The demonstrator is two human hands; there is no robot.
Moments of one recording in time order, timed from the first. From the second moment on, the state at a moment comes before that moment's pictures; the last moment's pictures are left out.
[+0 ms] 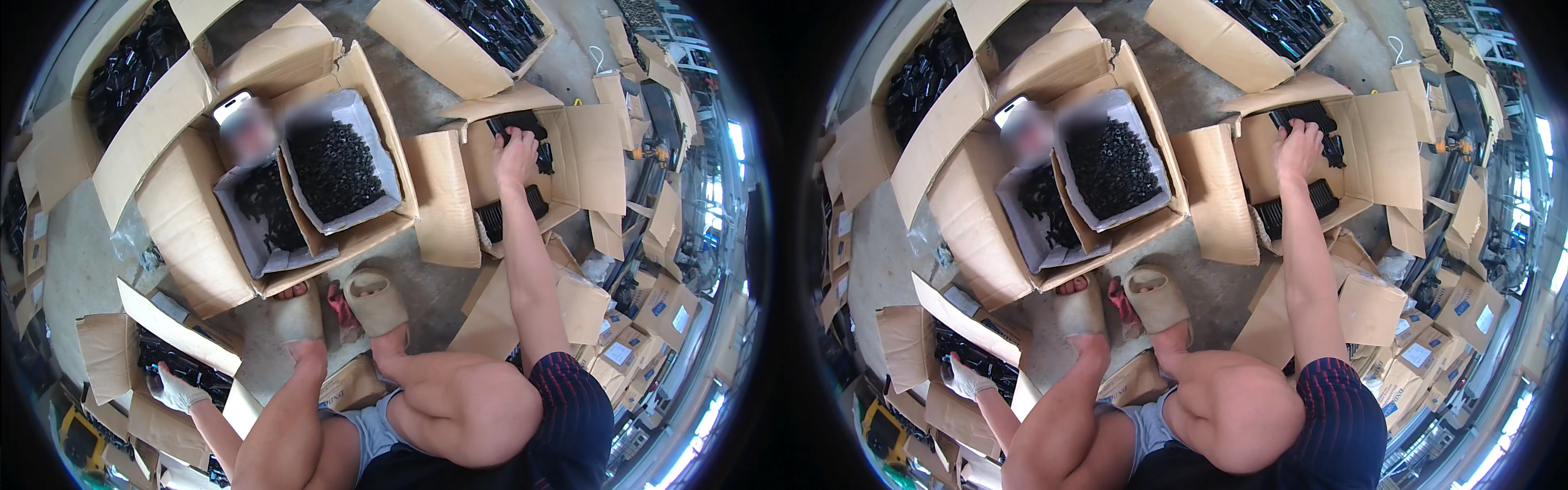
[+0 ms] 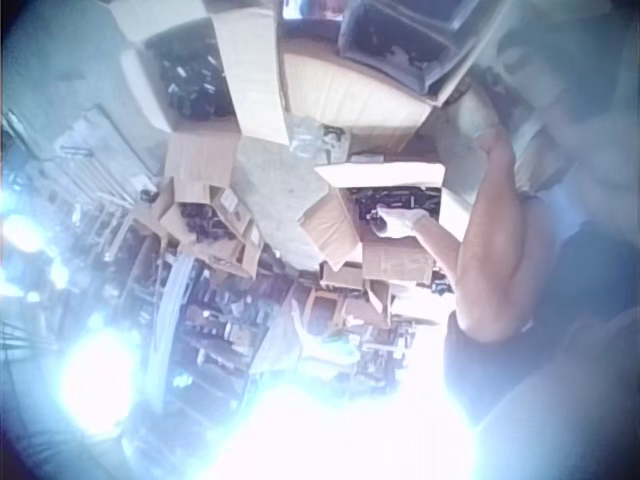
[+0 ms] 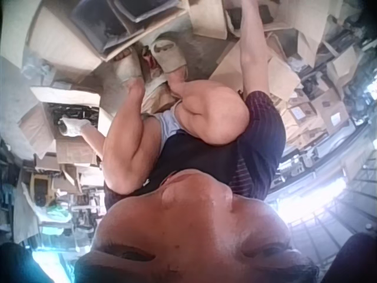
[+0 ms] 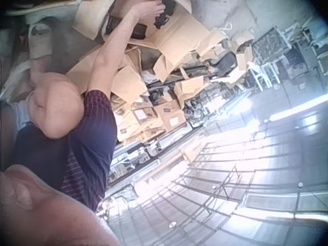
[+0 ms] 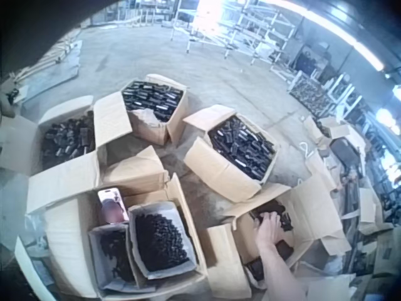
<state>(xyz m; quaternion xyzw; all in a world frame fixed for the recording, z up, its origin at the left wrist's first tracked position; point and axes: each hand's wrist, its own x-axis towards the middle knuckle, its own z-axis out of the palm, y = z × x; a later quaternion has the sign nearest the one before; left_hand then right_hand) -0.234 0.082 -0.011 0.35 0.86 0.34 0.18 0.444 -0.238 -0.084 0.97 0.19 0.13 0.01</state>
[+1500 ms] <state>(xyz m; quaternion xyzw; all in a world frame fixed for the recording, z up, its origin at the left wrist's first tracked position) -0.008 0.005 0.030 0.43 0.42 0.05 0.80 0.156 -0.093 0.027 0.67 0.21 -0.49 -0.52</state>
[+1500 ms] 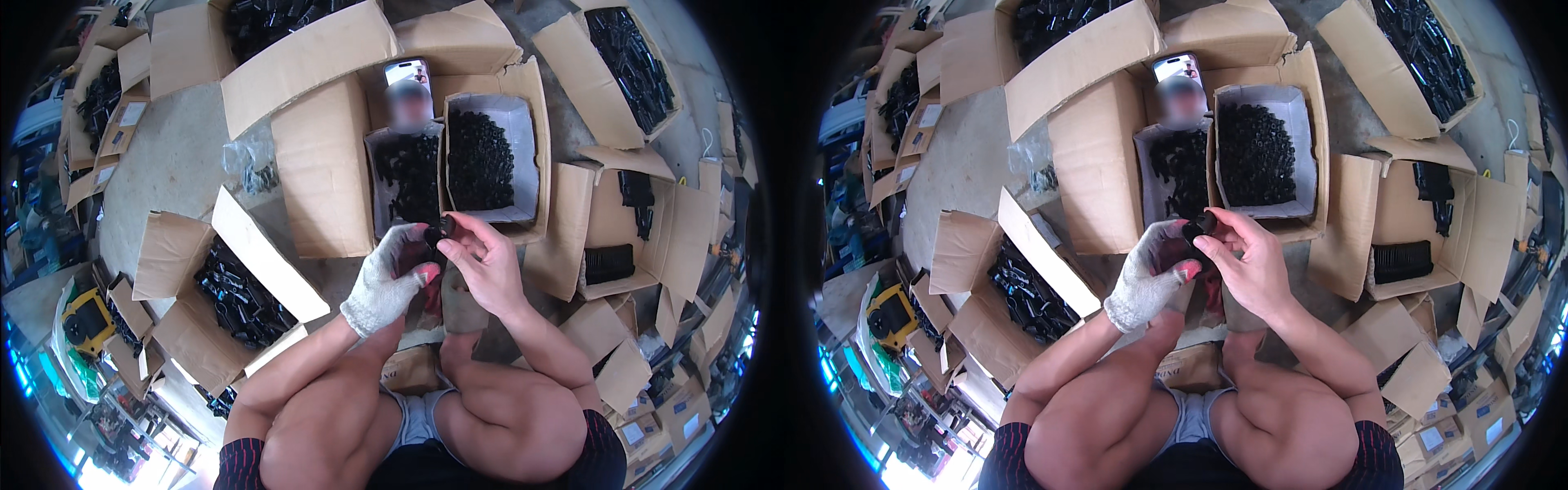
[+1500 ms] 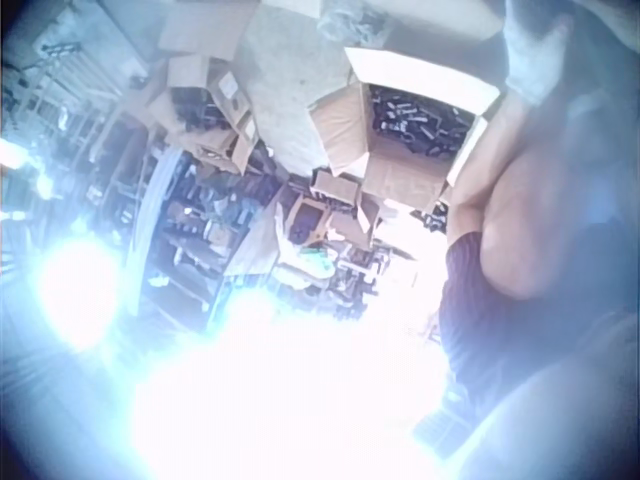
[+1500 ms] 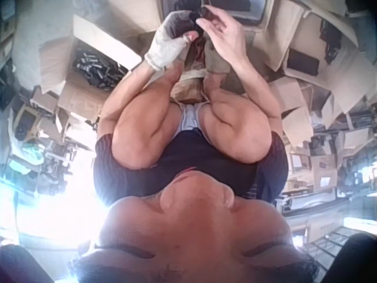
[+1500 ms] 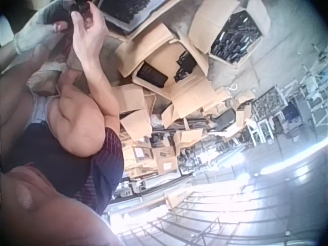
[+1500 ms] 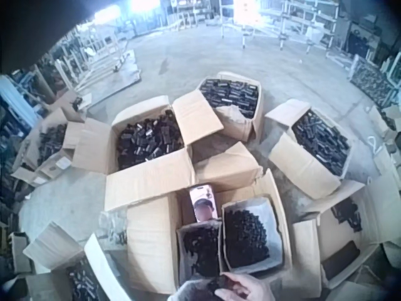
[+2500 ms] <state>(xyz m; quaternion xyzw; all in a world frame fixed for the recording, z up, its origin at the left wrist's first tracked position) -0.037 0.033 0.029 0.34 0.42 0.17 0.83 0.186 0.030 -0.044 0.72 0.65 -0.16 -0.19</state>
